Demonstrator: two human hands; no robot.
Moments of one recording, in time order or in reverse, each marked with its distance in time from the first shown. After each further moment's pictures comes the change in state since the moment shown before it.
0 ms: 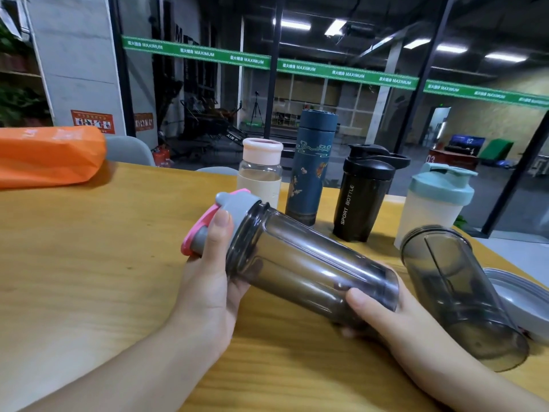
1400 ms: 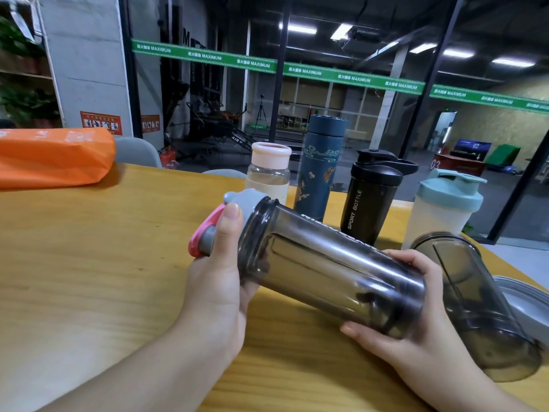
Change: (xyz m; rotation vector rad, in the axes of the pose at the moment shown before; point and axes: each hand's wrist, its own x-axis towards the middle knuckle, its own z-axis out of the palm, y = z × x) left_hand -0.014 0.011 0.013 0.003 0.066 0.025; right_hand -0.007 0.003 0.003 -0.260 0.127 -0.486
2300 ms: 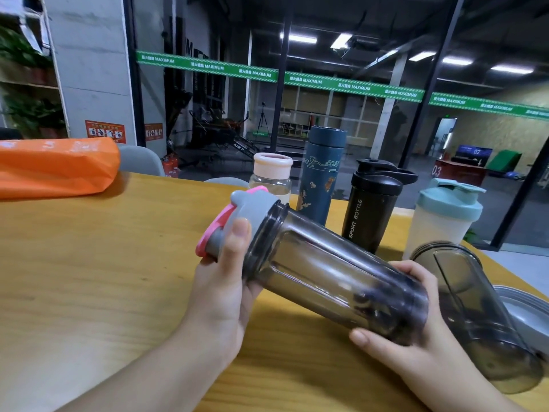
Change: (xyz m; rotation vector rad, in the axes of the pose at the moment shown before) left_hand 0.009 0.002 -0.006 -0.004 -0.222 0.073; right_hand 0.005 -0.004 -0.004 0.094 -0.068 0.200
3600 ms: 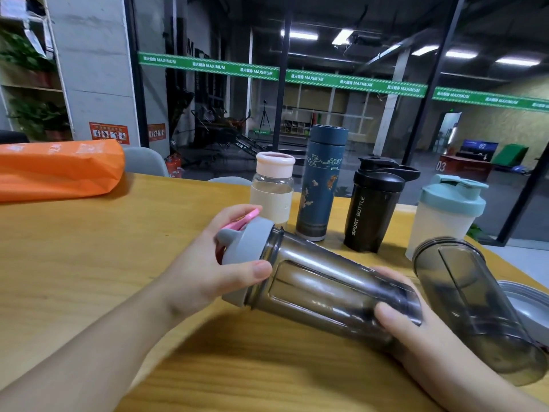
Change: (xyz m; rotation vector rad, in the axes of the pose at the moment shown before) left_hand 0.022 0.038 -0.035 0.724 -0.464 0.084; right_hand 0.003 0.007 -0.003 0.273 -0.105 0.203
